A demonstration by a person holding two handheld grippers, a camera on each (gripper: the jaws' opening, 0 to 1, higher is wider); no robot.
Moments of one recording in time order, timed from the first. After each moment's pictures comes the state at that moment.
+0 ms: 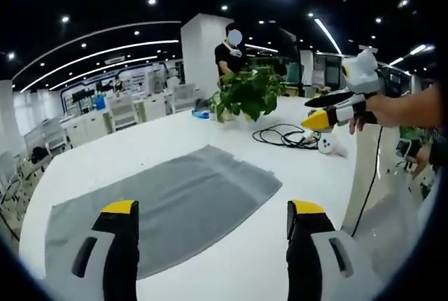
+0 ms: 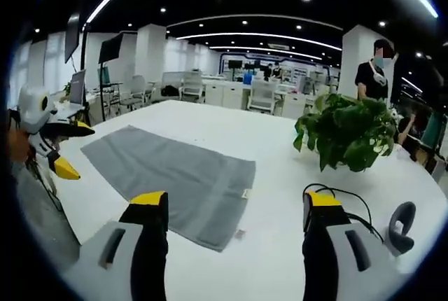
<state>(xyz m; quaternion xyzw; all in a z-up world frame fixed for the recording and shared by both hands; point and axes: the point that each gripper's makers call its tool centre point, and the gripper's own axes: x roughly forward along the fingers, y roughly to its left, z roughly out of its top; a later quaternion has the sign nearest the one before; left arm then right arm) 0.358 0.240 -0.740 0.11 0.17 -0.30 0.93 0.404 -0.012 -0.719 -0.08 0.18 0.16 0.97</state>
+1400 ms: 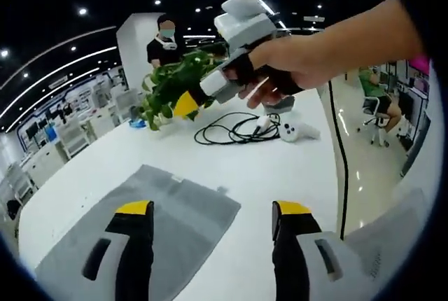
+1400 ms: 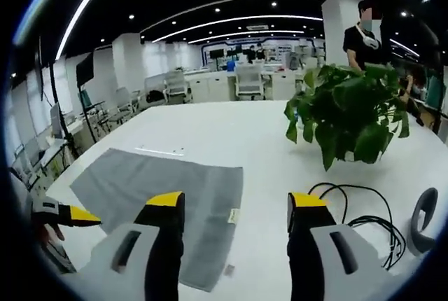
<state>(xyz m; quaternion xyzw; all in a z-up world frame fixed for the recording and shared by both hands) 0.383 0.091 -0.775 0.20 0.18 -0.43 0.86 0.523 -0.030 -0.738 0.03 0.23 0.13 0.96</state>
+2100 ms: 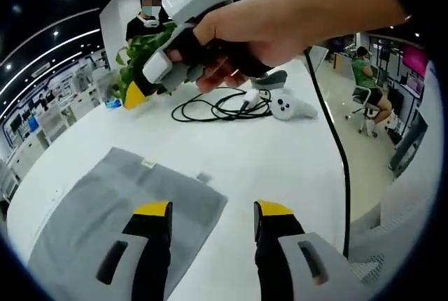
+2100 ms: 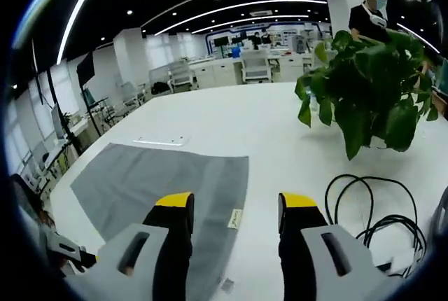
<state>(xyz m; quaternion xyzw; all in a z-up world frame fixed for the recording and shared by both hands) 0.398 0.048 -0.840 0.22 0.25 -0.46 0.82 0.567 -0.023 -0.794 0.04 0.27 0.16 0.95</state>
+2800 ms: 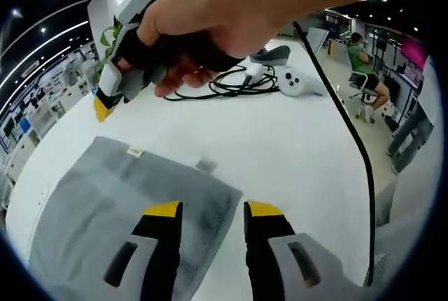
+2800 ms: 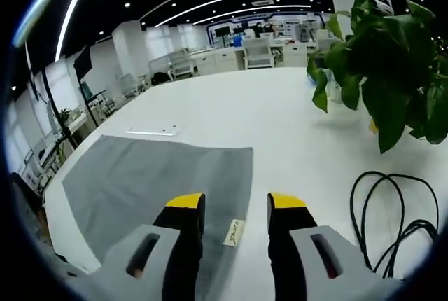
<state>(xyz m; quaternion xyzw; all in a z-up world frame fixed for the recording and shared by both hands) 0.423 0.038 -0.892 0.25 0.28 -0.47 0.79 0.613 0.004 -0.846 0.03 0.30 0.17 0.94</state>
